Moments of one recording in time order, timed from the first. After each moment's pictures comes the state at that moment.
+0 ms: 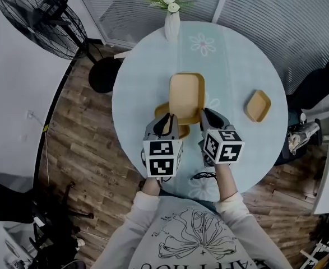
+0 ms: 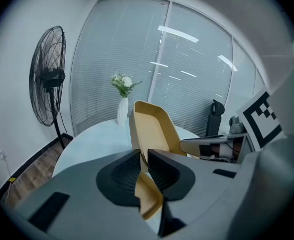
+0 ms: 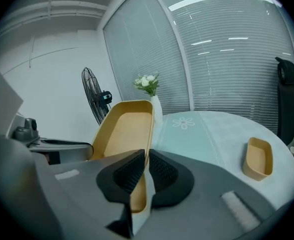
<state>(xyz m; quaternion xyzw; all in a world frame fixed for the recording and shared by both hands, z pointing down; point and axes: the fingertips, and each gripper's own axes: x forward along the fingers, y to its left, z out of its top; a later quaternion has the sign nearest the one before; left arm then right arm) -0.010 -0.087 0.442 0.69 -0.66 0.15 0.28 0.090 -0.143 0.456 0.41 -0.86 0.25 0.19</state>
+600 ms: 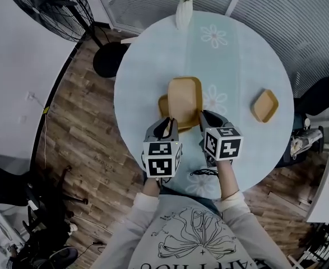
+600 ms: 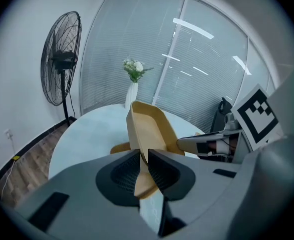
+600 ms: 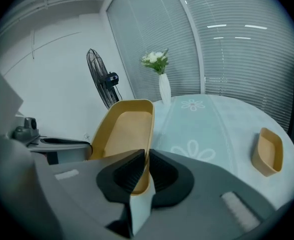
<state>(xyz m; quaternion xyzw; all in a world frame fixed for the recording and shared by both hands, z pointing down) -0.011 -0.052 0.492 0.64 -0.67 0.15 0.35 0.079 -0.121 0.509 0.34 -0.86 0.27 0.27</state>
